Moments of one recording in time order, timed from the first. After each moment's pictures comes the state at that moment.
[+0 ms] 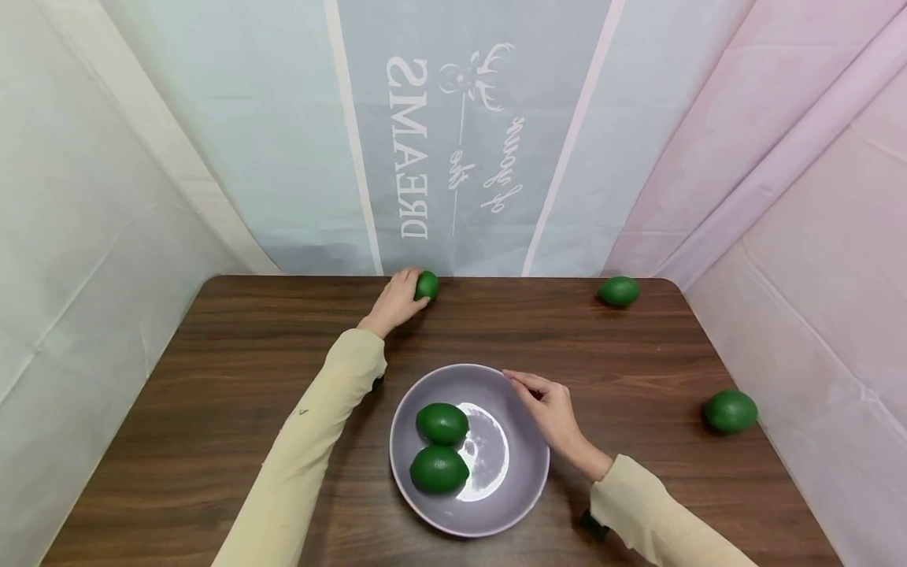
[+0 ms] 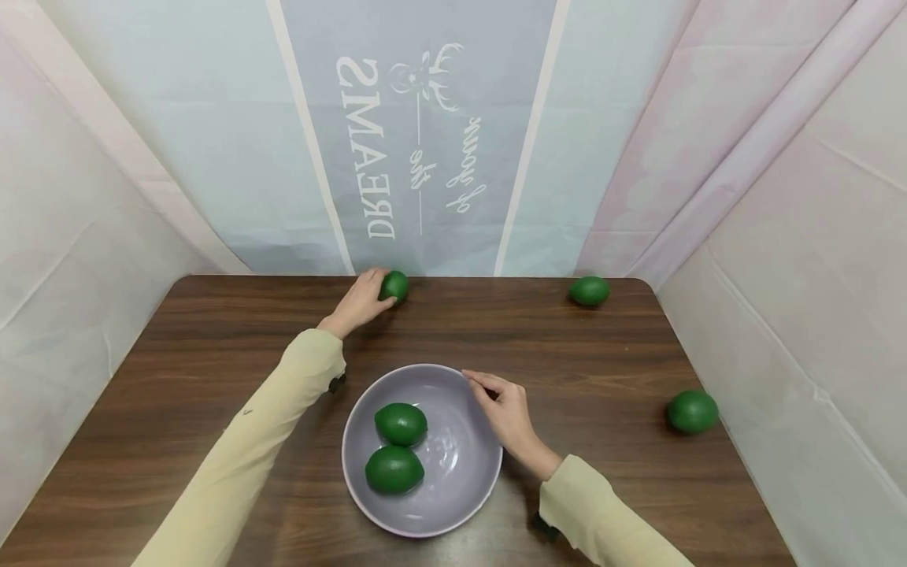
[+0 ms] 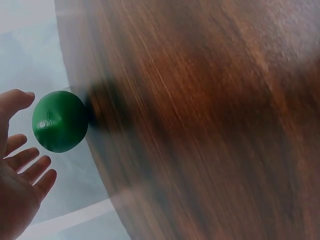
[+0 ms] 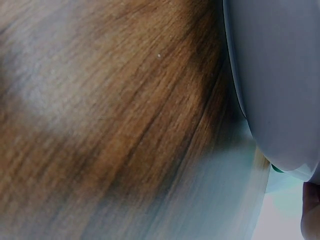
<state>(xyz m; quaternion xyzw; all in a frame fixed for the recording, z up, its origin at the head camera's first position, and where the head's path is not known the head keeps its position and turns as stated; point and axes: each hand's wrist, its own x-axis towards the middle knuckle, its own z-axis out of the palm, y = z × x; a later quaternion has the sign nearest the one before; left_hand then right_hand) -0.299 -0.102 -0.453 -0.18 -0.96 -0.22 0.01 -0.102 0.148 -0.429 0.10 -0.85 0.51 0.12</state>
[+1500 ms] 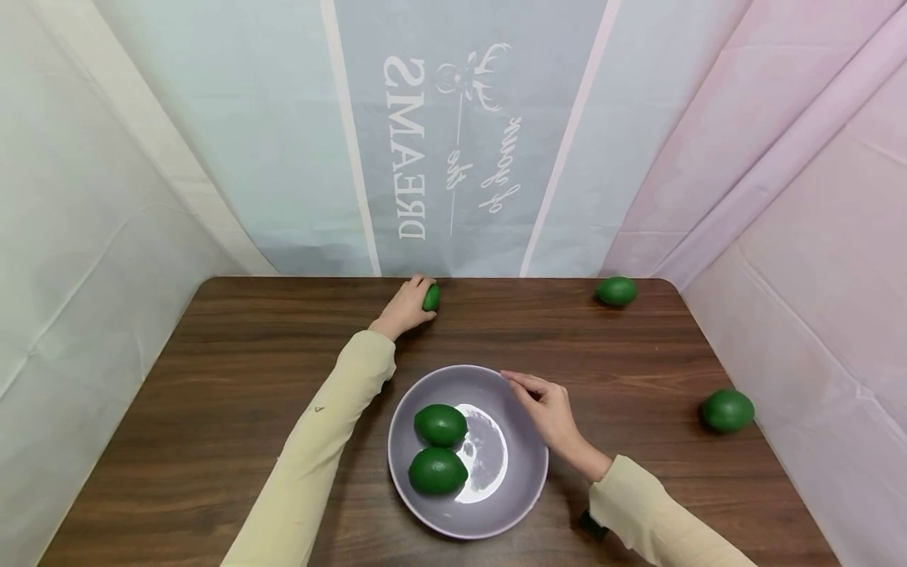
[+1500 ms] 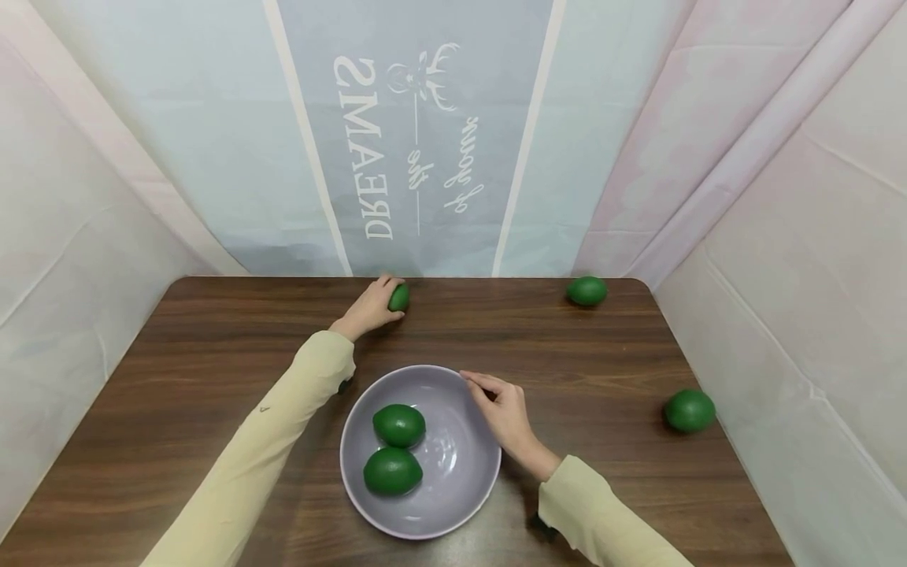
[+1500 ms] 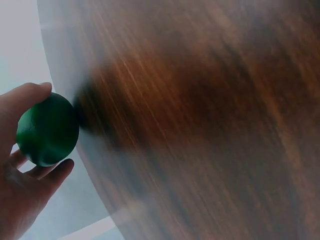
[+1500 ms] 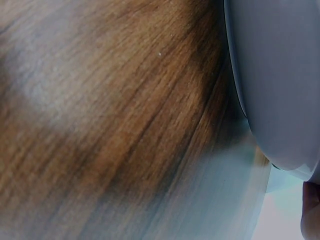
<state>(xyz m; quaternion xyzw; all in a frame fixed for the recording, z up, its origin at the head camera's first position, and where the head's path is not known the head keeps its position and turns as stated) -0.302 -0.086 -0.466 -0.20 -0.96 -0.21 -0.05 -0.101 0.148 -0.431 0.11 -0.85 0.50 0.12</state>
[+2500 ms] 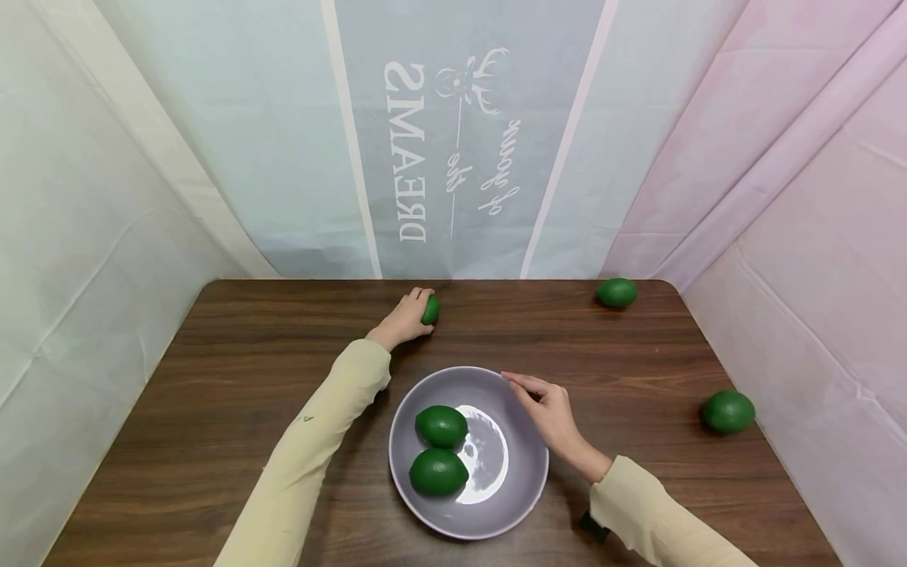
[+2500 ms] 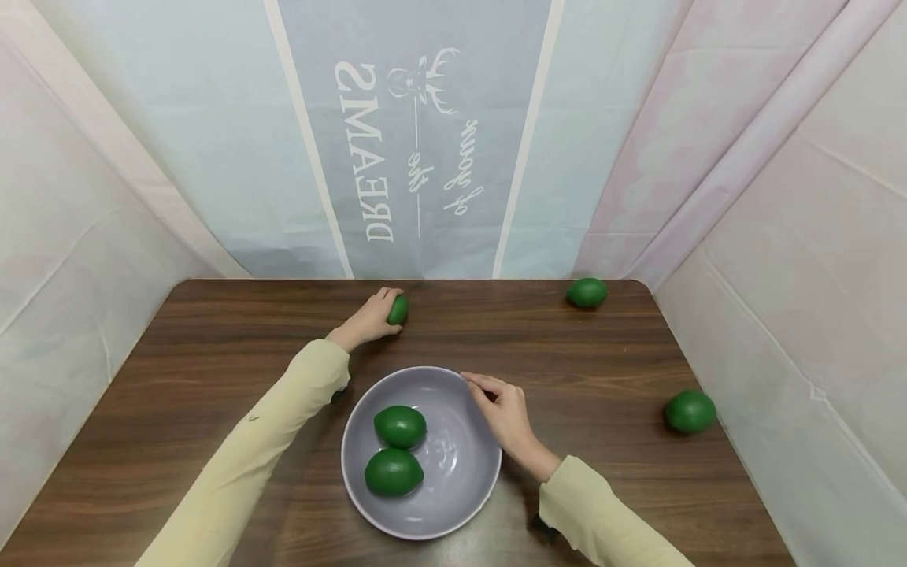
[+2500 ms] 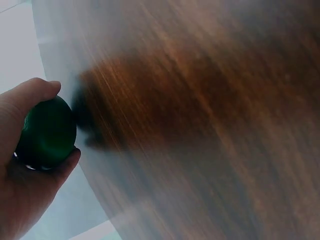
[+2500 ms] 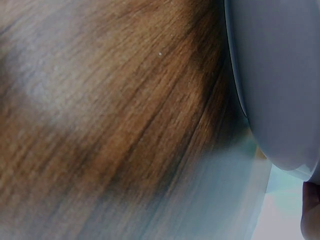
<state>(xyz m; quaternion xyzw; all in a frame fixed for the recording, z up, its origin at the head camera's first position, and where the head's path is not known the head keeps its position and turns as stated) -0.288 -0.089 -0.473 -0.21 -0.95 -0.22 -0.08 -0.100 0.149 -0.433 0.11 -0.85 0.51 0.13</state>
